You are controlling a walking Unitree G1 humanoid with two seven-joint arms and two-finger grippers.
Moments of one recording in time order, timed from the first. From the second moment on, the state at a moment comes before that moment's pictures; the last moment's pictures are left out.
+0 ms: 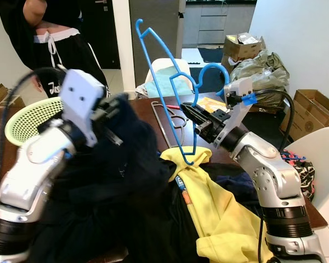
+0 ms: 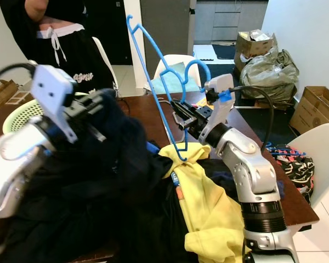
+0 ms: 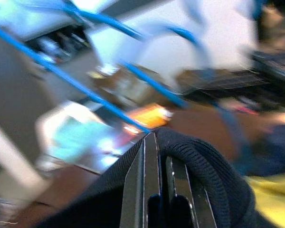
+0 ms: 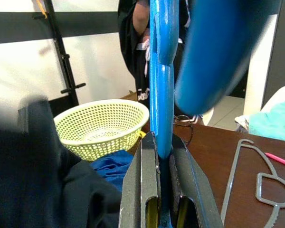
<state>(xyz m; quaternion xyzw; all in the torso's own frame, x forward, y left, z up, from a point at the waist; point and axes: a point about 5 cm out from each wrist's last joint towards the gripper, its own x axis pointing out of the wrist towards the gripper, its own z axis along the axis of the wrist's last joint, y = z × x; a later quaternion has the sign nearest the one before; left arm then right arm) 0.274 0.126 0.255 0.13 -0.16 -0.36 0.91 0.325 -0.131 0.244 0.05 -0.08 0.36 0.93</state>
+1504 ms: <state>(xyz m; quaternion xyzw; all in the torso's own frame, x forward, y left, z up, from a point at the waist) 0.245 0.188 0.263 0.01 -0.10 -0.18 0.98 0.327 -0.123 0.236 0.05 -0.06 0.37 0.93</state>
